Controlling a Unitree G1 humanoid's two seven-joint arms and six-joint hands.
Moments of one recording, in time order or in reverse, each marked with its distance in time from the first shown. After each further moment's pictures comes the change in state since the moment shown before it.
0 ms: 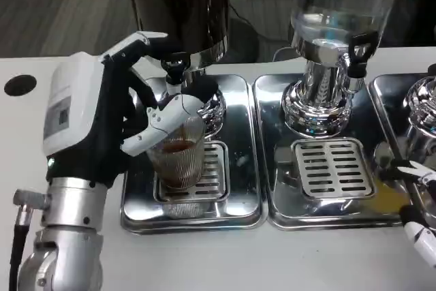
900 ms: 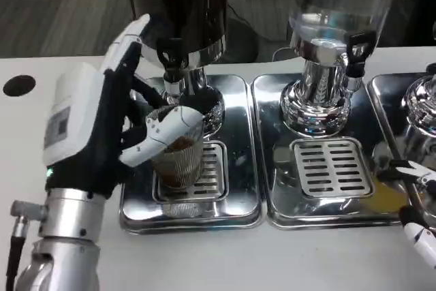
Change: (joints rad) left arm 0.044 -0.008 0.029 -0.011 -0.034 -0.053 0.000; right arm 0.004 -0.007 -0.001 -0.007 0.003 0.000 0.009
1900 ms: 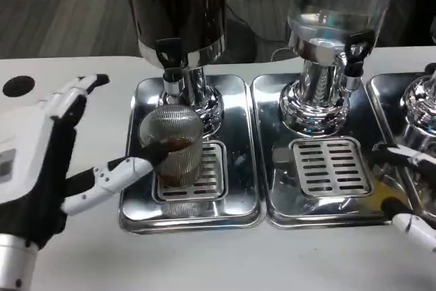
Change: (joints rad) left arm 0.269 0.102 0.157 -0.225 0.189 0.123 -0.168; right arm -0.103 -0.051 0.012 -0.025 0.160 0.137 0.189
